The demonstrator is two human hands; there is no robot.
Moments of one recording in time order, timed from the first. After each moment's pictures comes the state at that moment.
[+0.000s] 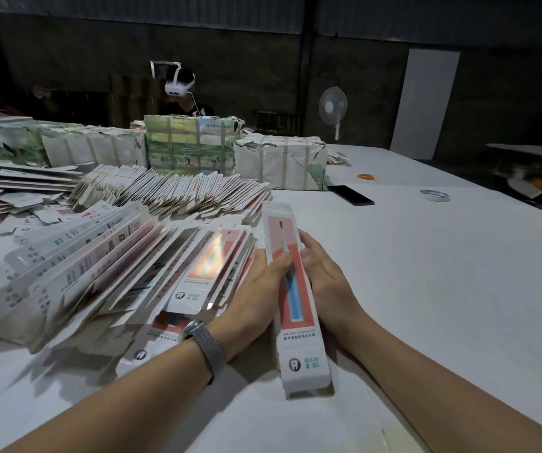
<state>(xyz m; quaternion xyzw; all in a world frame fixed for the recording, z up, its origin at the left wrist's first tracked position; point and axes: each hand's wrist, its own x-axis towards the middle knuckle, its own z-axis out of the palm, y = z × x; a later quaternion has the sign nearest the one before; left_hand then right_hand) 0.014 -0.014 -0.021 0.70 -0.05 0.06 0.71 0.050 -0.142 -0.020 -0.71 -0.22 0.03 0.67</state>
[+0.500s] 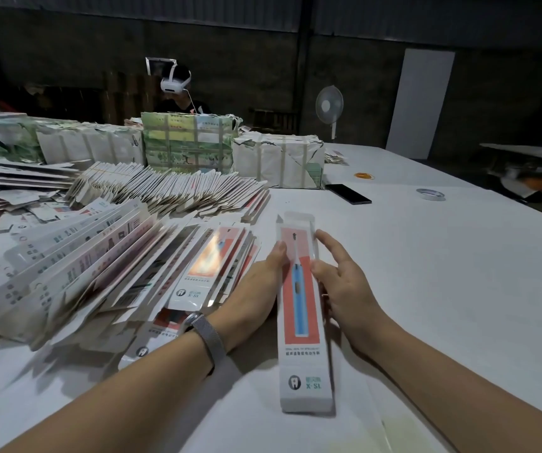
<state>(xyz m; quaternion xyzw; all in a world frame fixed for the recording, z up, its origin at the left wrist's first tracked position) 0.017 -0.010 -0.014 0.72 -0.09 0.02 0.69 0.041 -0.162 -0.016 -0.71 -0.19 0.00 0.67</state>
